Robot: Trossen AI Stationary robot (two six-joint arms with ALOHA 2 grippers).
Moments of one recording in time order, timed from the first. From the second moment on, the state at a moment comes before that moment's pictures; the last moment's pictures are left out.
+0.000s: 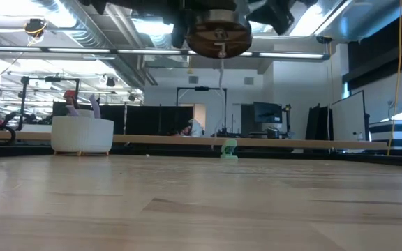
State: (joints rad) left arm -0.11 1.50 0.92 0.39 -0.15 -0.15; right arm 0.09 1.23 0.97 -0.19 -0.16 0.12
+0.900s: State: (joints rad) left arm -0.13 1.51 0.92 0.45 0.23 -0.13; right arm -0.02 1.44 1.08 0.35 -0.67 0.04
